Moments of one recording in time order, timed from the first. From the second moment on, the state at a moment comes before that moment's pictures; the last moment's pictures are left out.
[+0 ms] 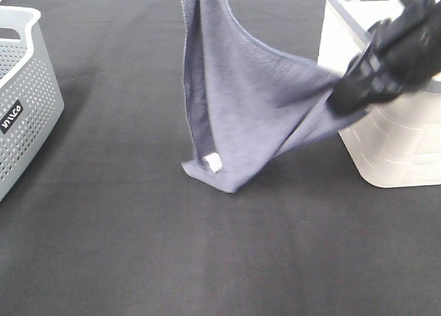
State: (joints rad) left arm -0.55 1.95 -2.23 -0.16 1.21 0.42; right arm 0.30 1.41 -1.06 0.28 0.76 -0.50
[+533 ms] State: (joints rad) left arm -0.55 1.95 -2.23 -0.01 1.21 0.27; right arm 0.30 1.46 -1.31 0.12 0.83 -0.47
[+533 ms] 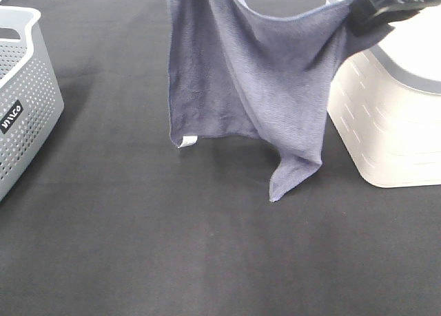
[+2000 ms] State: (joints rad) left arm -0.38 2.25 -2.23 0.23 0.78 0.09; right arm 0.26 2.10 -1.81 0.10 0.31 -0.66
